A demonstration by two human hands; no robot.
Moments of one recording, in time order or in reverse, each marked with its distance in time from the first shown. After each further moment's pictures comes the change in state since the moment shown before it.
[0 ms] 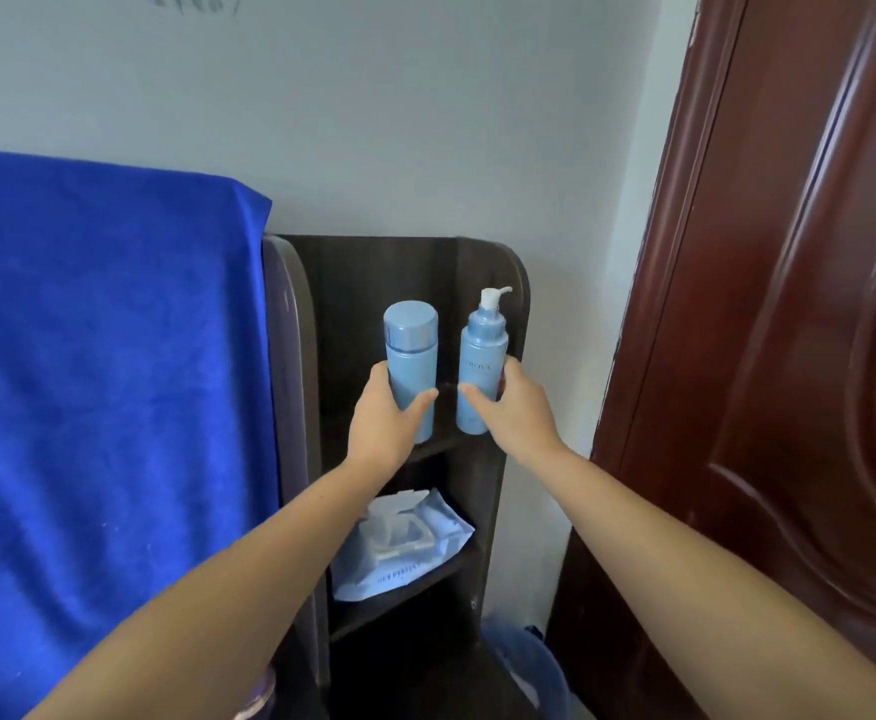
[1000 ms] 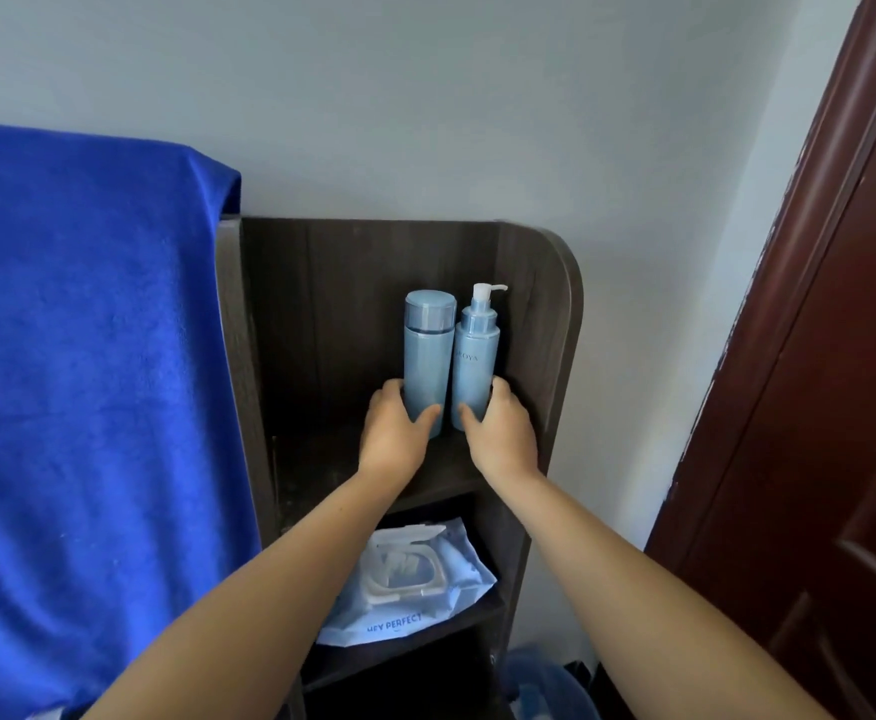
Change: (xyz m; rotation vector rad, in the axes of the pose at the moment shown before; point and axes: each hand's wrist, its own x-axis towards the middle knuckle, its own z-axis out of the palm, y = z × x) left_hand 0.071 -0.048 0.057 0.215 0.124 -0.221; right_hand 0.082 0.063 0.076 -0.037 -0.089 0.041
